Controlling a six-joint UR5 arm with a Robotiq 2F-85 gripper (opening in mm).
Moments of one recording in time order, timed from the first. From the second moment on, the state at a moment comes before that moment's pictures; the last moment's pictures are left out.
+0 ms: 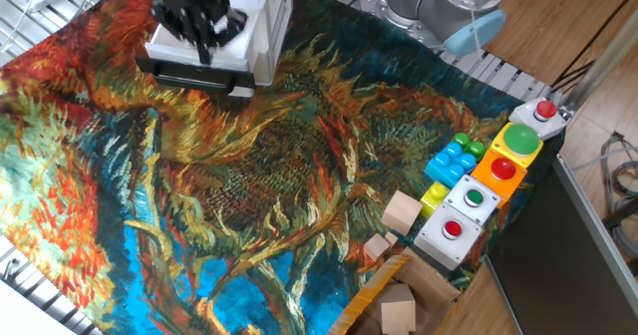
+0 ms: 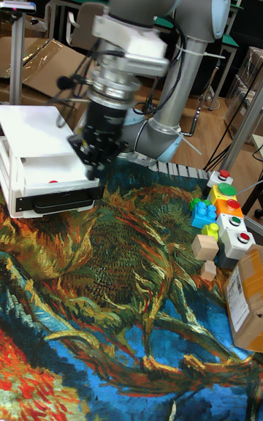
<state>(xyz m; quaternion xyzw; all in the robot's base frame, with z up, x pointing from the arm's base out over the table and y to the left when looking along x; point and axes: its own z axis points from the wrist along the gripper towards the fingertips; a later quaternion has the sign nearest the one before) 0.518 -0.060 0.226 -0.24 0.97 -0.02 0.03</state>
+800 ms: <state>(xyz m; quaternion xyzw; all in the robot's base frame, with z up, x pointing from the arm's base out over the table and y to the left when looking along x) 0.568 0.014 0.227 -0.25 0.97 -0.01 0.05</state>
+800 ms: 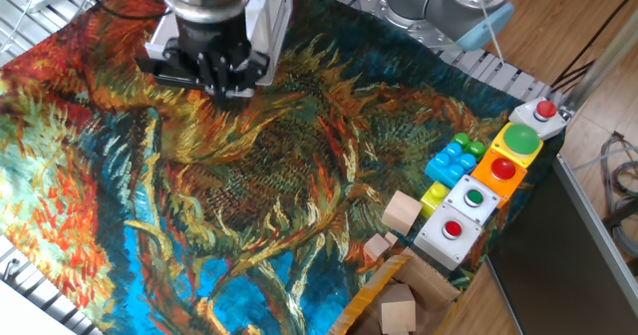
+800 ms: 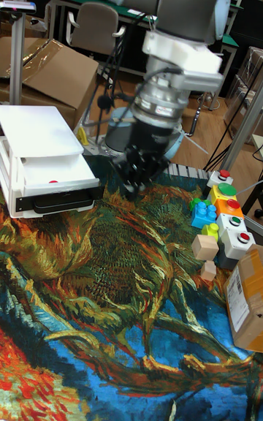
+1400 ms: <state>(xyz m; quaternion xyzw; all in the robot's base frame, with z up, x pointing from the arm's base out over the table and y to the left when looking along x) 0.601 0.053 0.215 -0.23 0.97 0.00 0.06</state>
